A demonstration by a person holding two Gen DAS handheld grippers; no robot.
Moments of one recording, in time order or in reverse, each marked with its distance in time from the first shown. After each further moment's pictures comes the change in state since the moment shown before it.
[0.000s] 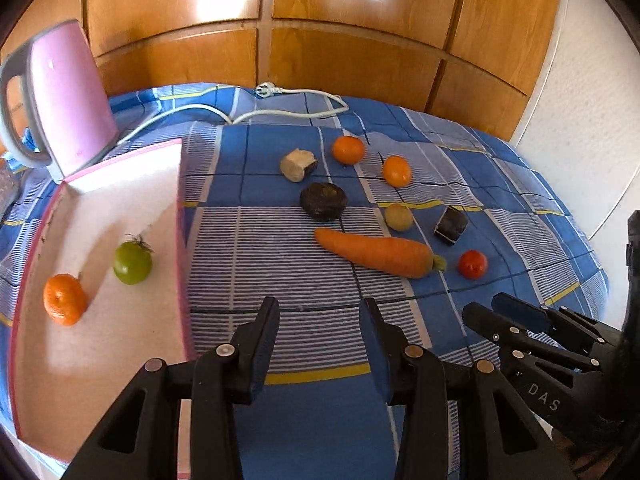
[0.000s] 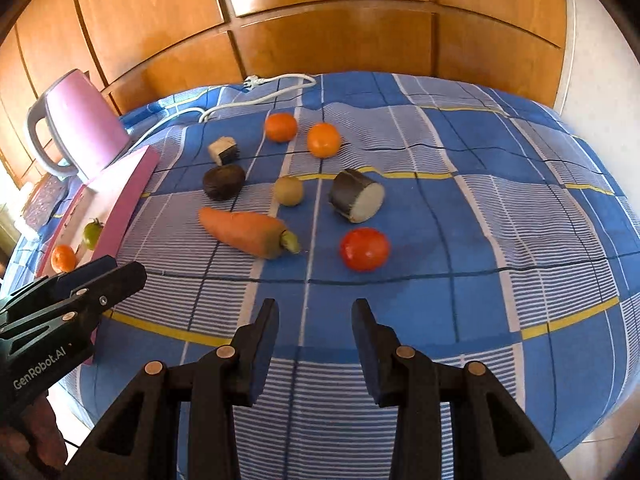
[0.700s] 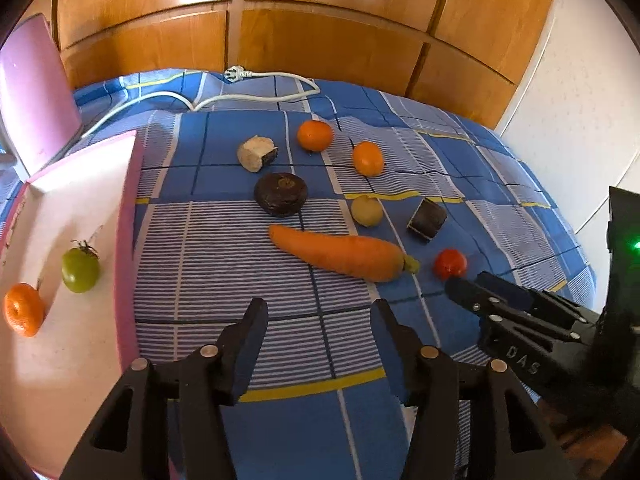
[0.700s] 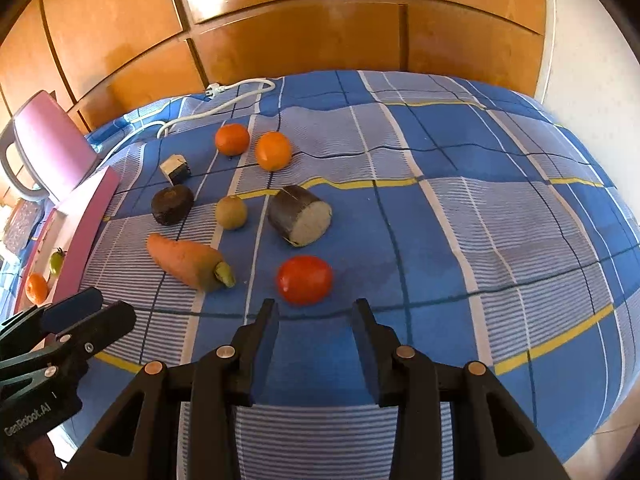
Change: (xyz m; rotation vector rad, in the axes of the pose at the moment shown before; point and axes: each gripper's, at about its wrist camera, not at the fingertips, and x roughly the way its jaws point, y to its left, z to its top) left arm 0.025 -0.021 0.011 0.002 0.061 -0.070; right arm 0.017 -0.029 0.016 0.055 0.001 -0.048
